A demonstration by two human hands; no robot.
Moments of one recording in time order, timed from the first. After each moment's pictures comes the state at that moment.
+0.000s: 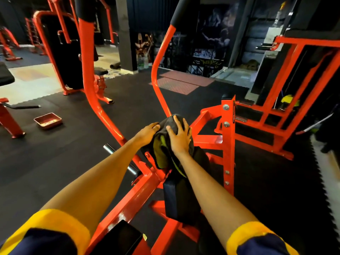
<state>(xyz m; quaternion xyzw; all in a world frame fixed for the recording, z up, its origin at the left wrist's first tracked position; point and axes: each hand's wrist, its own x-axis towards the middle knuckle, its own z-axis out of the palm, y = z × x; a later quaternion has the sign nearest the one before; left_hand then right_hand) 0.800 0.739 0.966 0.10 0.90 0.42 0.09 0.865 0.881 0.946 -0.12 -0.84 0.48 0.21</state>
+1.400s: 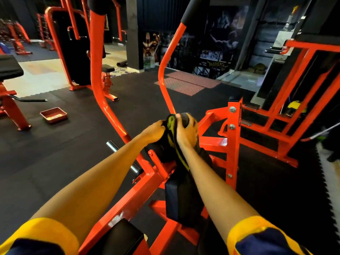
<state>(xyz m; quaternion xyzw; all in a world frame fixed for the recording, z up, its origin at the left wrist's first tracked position) 0.825 0.747 0.990 0.13 0.92 0.37 0.06 0.852 0.882 0.965 -0.18 -0.80 0.52 0.25</state>
